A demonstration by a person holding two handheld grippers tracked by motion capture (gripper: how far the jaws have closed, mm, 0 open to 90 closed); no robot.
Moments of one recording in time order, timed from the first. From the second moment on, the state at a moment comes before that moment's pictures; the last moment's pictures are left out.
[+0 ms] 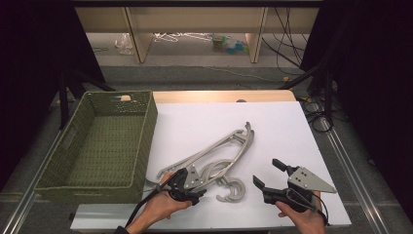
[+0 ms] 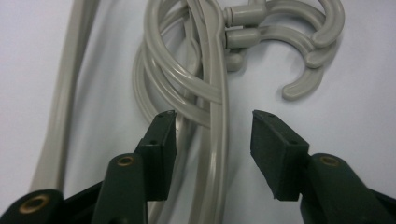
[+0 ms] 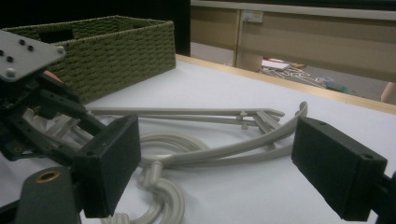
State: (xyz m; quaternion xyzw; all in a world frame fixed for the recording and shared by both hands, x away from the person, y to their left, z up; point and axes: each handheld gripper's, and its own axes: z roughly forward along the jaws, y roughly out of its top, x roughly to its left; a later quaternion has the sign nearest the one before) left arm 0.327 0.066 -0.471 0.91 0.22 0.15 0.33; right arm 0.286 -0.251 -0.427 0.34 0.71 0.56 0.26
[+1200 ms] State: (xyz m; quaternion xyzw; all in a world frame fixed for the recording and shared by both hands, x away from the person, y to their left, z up) left arm 0.334 0.075 -0.431 0.88 0.25 0.08 0.39; right arm 0.285 -0.254 -0.425 0.35 0.71 0.56 0.26
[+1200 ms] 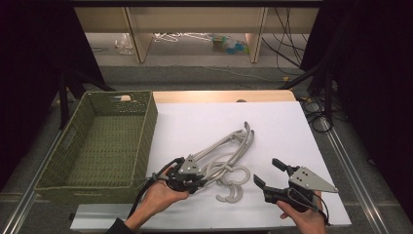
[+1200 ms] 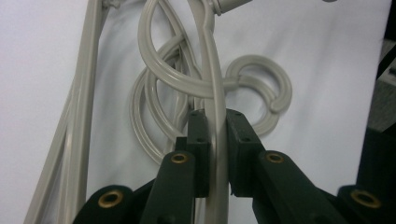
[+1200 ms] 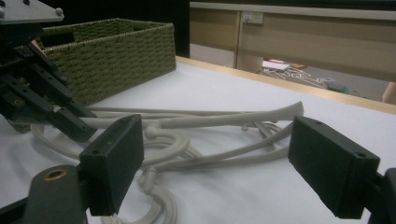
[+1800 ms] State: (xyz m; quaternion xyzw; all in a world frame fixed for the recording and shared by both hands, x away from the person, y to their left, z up) left arm 0.350 0.107 -0.415 0.79 0.34 -0.01 0.51; right arm 0.286 -0.257 -0.425 0.35 0.70 0.56 0.26
